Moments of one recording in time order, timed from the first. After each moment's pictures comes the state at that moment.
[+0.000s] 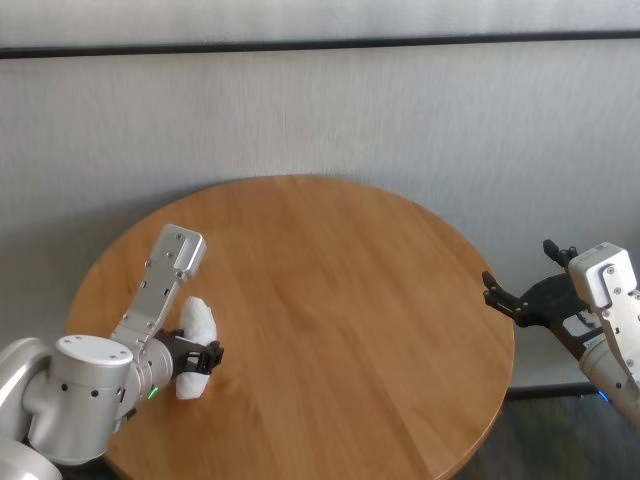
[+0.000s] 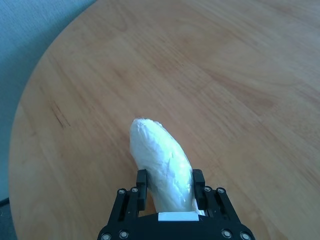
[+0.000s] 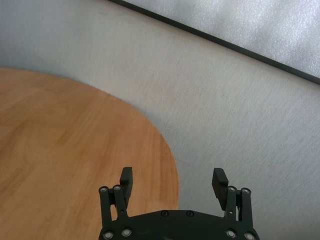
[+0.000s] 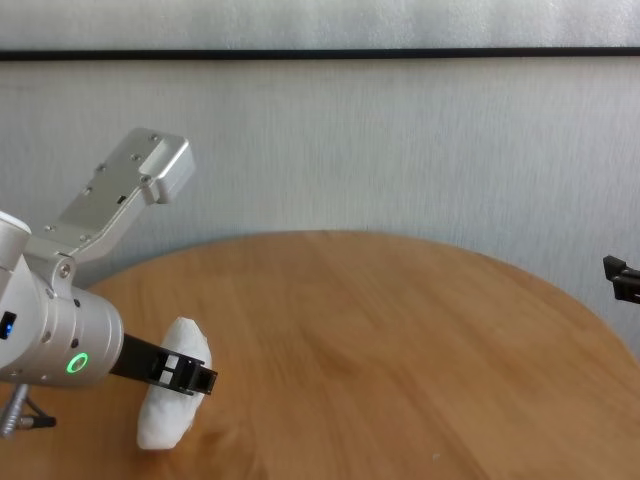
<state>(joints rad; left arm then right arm) -0.32 0.33 0.47 -1.47 -0.33 0.71 0.05 0.20 0.60 -0.45 -1.41 0.25 -0.12 -0.03</state>
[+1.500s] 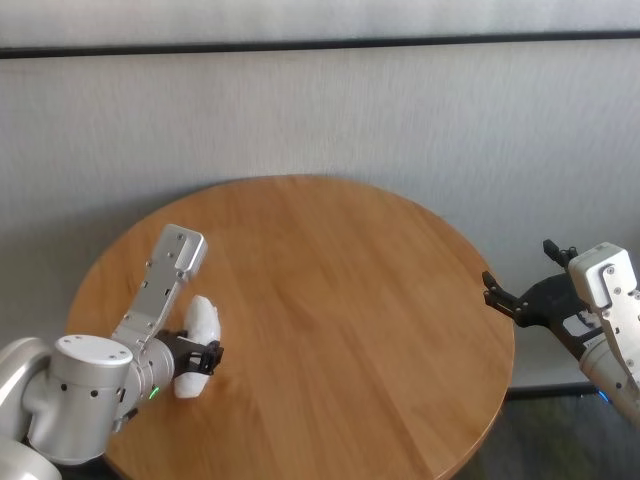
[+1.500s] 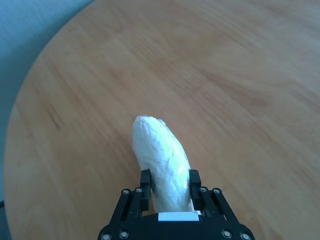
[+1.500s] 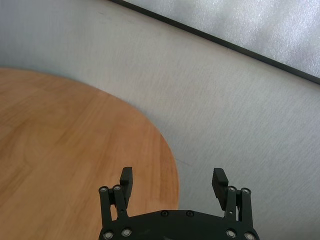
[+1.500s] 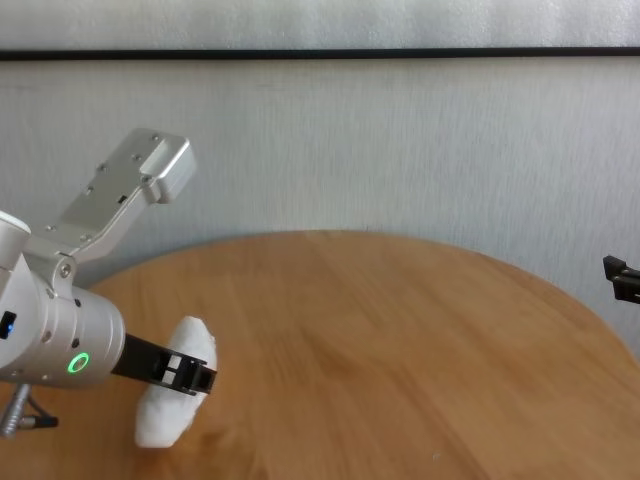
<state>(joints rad) -0.33 0.34 0.47 -1.48 -0.33 0.68 0.03 0.20 0.60 -0.45 -1.41 0.25 -0.12 -0.03</state>
